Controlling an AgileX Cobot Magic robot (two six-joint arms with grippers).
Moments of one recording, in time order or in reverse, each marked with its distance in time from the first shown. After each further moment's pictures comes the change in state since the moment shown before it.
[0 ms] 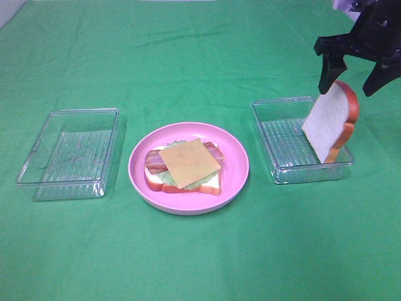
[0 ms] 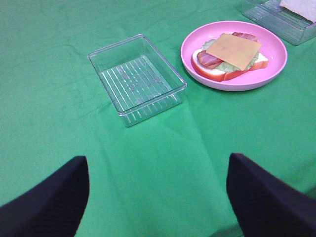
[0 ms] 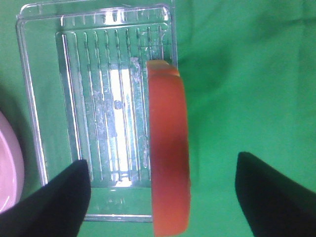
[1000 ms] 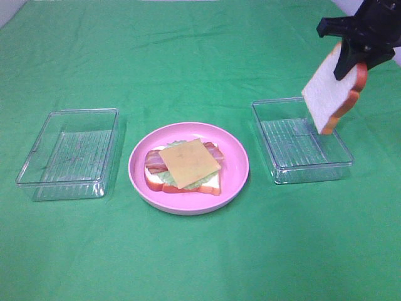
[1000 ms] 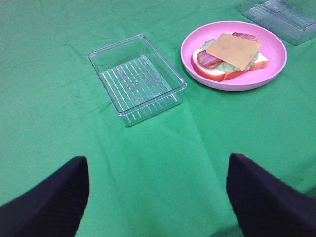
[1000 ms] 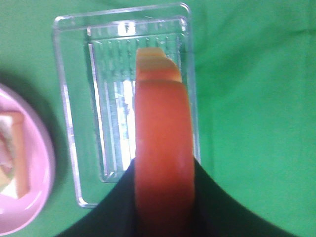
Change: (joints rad) left arm 0.000 0.000 0.000 0.000 0.000 0.000; right arm 0.000 -0.075 0.000 0.055 0.007 -0.014
